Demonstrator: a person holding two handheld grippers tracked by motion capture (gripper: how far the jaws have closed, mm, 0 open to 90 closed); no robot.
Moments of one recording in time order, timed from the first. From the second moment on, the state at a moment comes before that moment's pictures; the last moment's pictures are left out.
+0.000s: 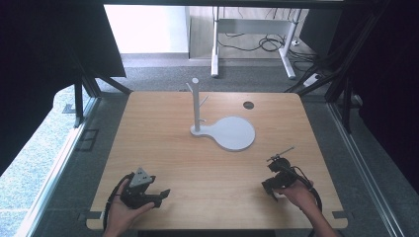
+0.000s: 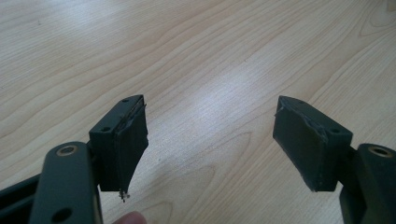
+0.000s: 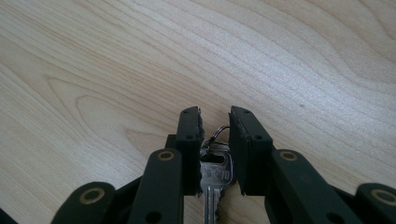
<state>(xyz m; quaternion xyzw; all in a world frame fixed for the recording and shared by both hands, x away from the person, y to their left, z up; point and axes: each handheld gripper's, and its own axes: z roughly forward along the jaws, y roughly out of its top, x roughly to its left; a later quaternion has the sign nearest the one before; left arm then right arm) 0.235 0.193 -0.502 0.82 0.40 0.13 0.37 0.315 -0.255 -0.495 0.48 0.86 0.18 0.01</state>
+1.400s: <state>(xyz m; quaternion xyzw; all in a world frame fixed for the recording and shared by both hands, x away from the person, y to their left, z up) 0.235 0.195 -0.501 0.82 0.41 0.13 0.37 0.315 -0.269 -0.450 0.45 0.88 0.15 0.02</state>
